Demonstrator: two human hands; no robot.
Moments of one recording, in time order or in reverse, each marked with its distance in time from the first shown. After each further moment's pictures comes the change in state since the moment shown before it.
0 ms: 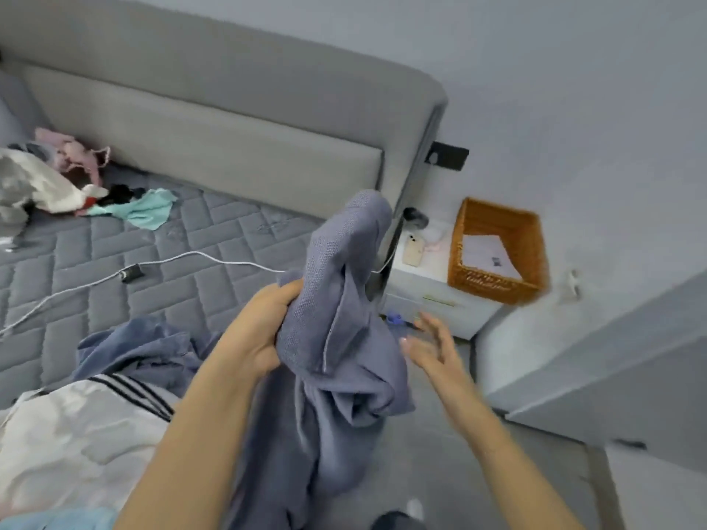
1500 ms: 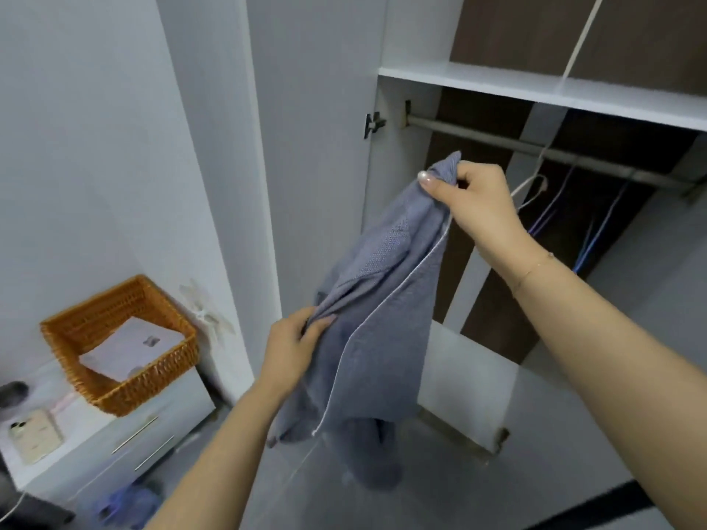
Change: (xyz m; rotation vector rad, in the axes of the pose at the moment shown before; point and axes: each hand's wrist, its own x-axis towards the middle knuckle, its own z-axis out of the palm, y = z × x) left_hand 0.003 -0.232 0.481 0.847 -1.112 0.618; right_hand -0.263 -0.182 -0.433 -0.522 1.428 -0.299
